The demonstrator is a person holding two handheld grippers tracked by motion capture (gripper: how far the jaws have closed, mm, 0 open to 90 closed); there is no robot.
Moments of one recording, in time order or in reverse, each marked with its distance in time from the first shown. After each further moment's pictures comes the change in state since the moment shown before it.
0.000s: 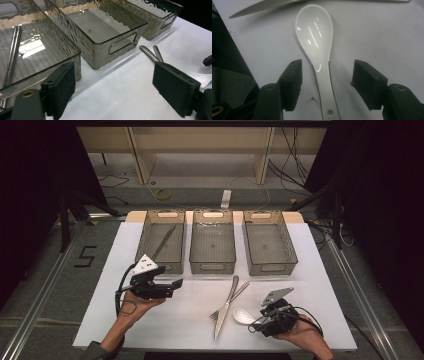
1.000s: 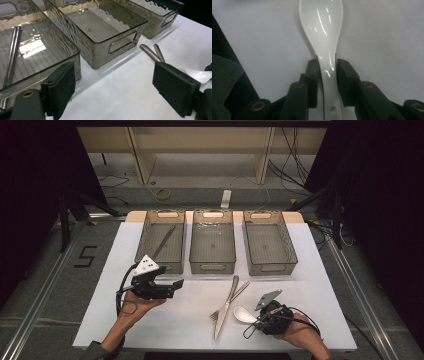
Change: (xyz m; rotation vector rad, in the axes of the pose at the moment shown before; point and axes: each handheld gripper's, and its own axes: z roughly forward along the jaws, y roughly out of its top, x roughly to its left) left arm -0.002 0.000 0.002 0.007 0.004 0.013; right arm 0.007 0.006 0.011 0.121 -0.049 -0.097
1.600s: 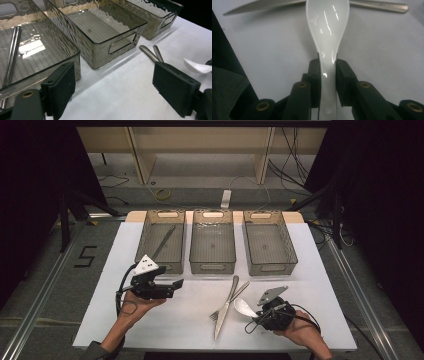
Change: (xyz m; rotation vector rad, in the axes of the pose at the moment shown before) left arm 0.001 0.000 -0.001 -0.009 -0.004 -0.013; right arm -0.005 0.003 -0.012 -0.097 0.003 0.032
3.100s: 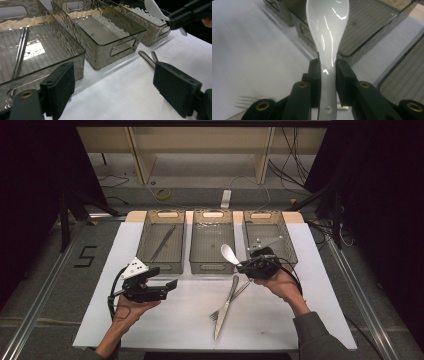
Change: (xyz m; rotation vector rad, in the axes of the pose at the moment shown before) left arm 0.004 -0.007 -0.018 -0.063 0.003 -0.054; right arm -0.059 0.105 -0.016 -0.276 -0.042 0.097
